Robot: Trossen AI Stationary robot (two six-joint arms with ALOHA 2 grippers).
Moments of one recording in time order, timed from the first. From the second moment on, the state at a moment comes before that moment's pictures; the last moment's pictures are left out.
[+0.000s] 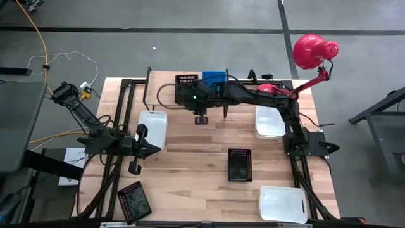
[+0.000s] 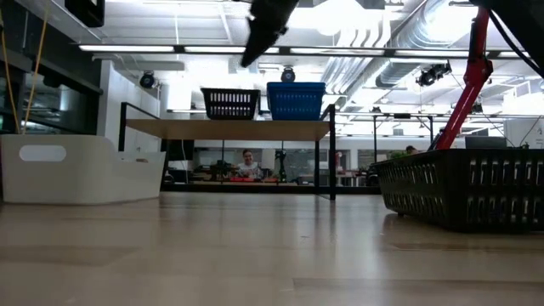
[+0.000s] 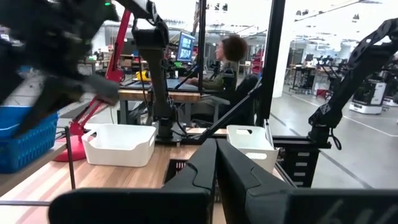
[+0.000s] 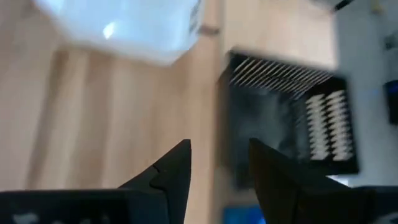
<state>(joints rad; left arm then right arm) -0.64 0.72 0.29 0.57 -0.72 0.03 -0.11 2.08 2.21 -1.04 0.23 -0.36</state>
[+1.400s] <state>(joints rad) -0.64 0.73 0.29 0.57 -0.77 0.07 0.21 1.29 0.98 -0.72 0.05 0.25</state>
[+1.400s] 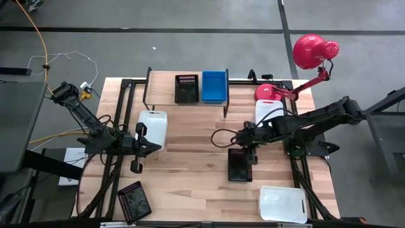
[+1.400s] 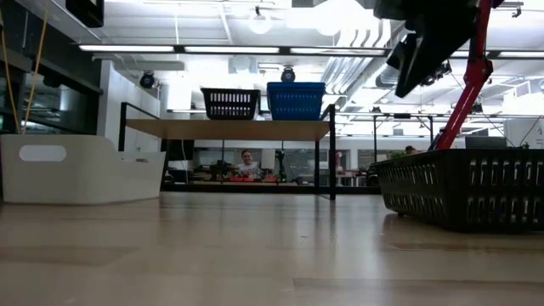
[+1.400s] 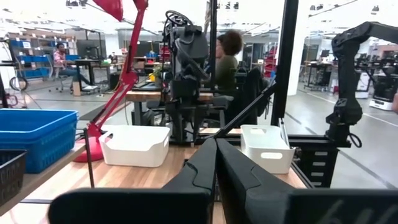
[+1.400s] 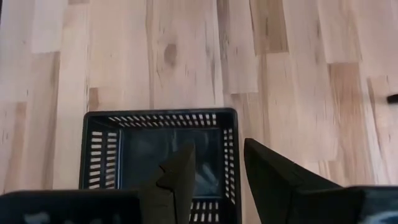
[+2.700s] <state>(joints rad) -0.64 0.73 0.29 0.57 -0.72 0.02 0.20 1.32 0.79 -0.51 -0.06 0.31</state>
